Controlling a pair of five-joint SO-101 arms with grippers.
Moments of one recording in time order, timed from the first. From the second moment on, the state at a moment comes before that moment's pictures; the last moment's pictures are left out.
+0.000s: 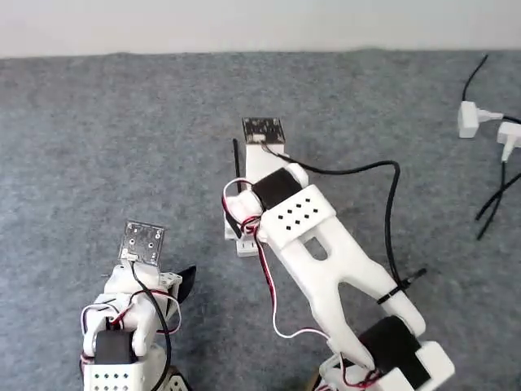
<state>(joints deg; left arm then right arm) -5.8 -101.7 97.1 68.6 -5.0 -37.5 -7.5 12.7 80.8 -31.1</state>
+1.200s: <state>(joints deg) -5.8 -101.7 97.1 68.6 -5.0 -37.5 -7.5 20.3 74.2 -33.5</state>
